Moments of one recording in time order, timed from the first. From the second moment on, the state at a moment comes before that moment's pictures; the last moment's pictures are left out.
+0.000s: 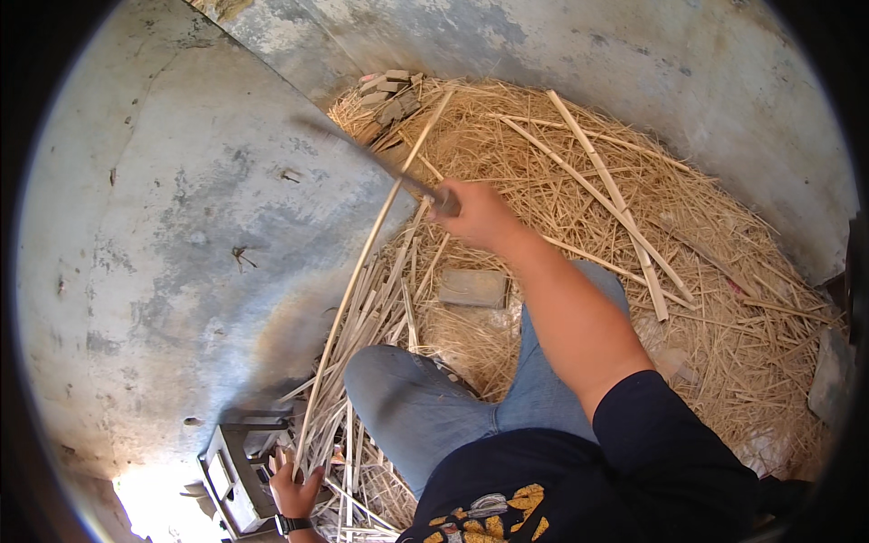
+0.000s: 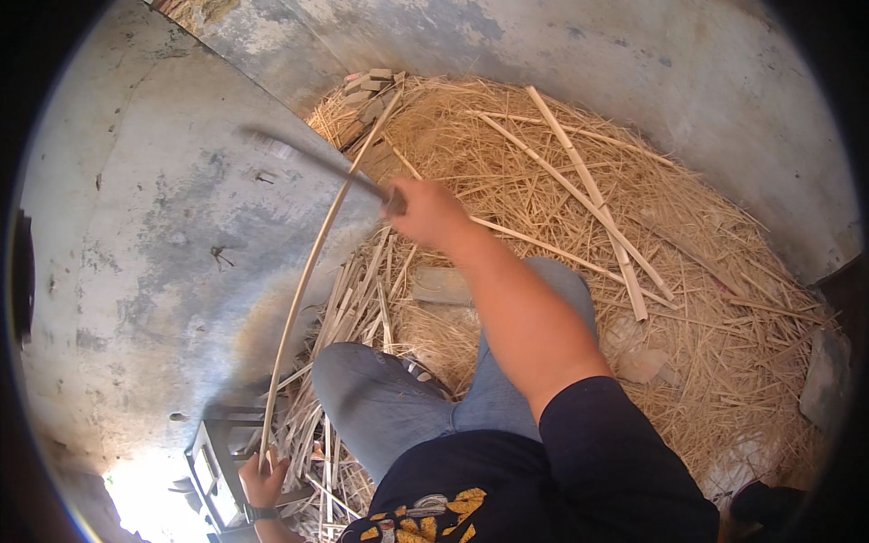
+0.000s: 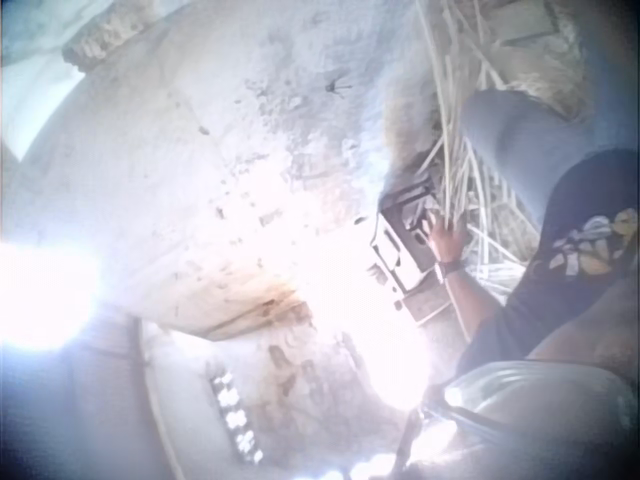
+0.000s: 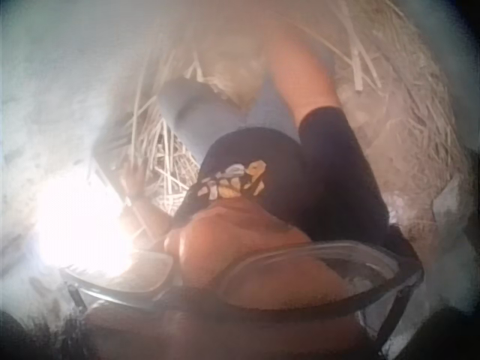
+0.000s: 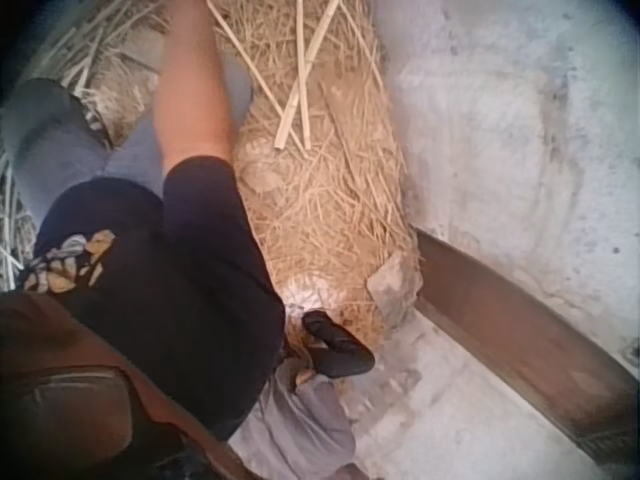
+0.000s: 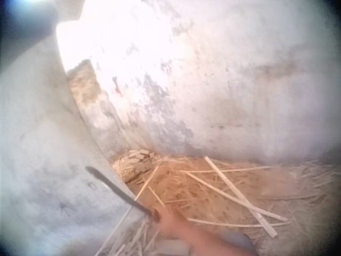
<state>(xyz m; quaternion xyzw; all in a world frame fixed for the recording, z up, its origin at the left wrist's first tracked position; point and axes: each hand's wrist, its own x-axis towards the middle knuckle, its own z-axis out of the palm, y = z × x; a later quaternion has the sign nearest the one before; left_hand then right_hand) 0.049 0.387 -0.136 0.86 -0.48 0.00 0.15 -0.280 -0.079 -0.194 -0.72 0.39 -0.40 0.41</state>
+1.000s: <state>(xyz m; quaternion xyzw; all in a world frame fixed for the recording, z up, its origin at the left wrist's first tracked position) 0.025 0.325 -0.131 0.85 -0.48 -0.16 0.19 -0.275 -0.066 -0.186 -0.78 0.39 -0.32 0.36</state>
